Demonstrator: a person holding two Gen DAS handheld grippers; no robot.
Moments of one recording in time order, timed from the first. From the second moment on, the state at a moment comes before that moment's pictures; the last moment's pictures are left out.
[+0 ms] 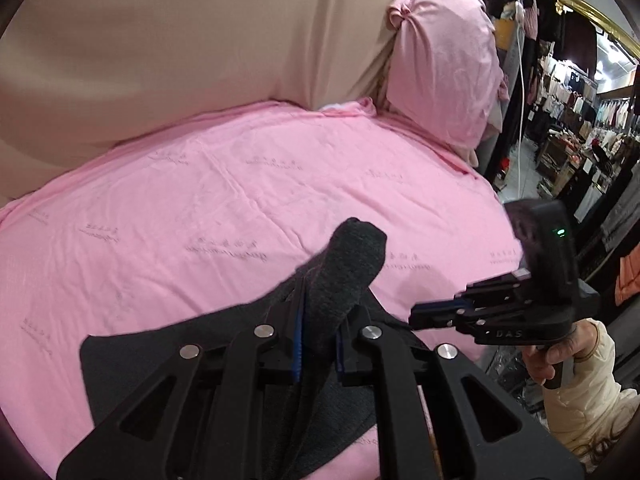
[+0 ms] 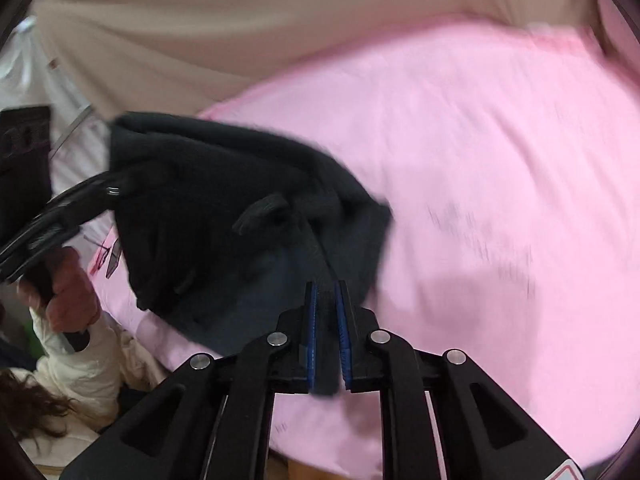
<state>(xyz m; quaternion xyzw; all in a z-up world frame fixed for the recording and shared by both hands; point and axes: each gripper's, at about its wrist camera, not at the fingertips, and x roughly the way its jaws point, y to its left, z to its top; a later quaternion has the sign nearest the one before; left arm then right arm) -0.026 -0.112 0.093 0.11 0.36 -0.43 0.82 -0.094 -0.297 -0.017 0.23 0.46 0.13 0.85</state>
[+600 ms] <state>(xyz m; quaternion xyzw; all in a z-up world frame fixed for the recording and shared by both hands) -0.016 -0.105 0.103 0.09 0.35 -0.41 0.84 -0.097 -0.249 -0.004 0.13 0.45 0.15 0.87</state>
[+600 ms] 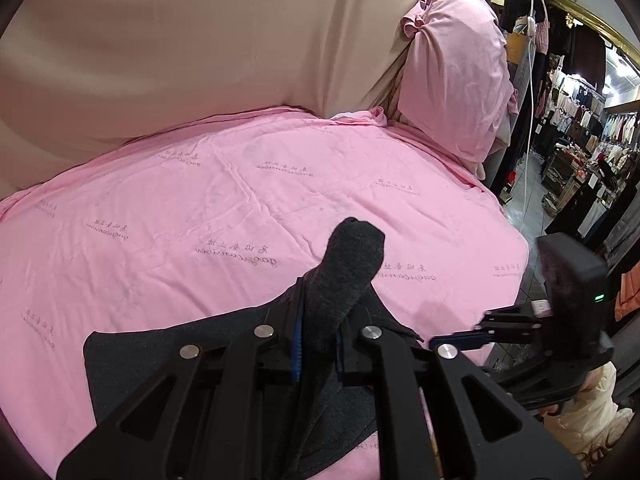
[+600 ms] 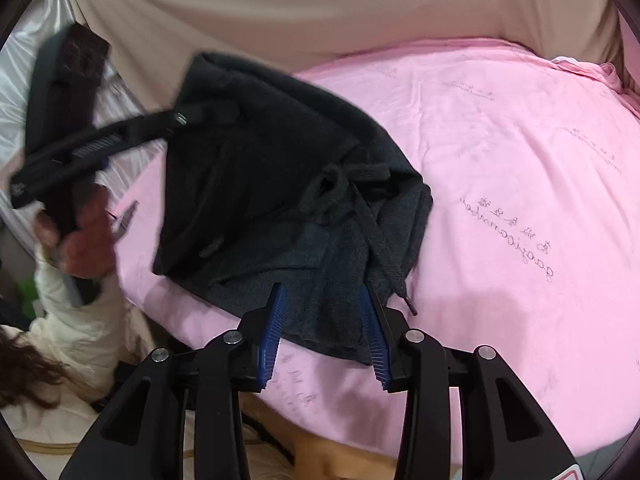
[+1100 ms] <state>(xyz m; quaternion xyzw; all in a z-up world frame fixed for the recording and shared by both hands) -0.063 -0.128 0.053 0.14 0.44 -0.47 0.75 -0.121 -0.307 -0.057 0.29 0.47 0.13 0.82</state>
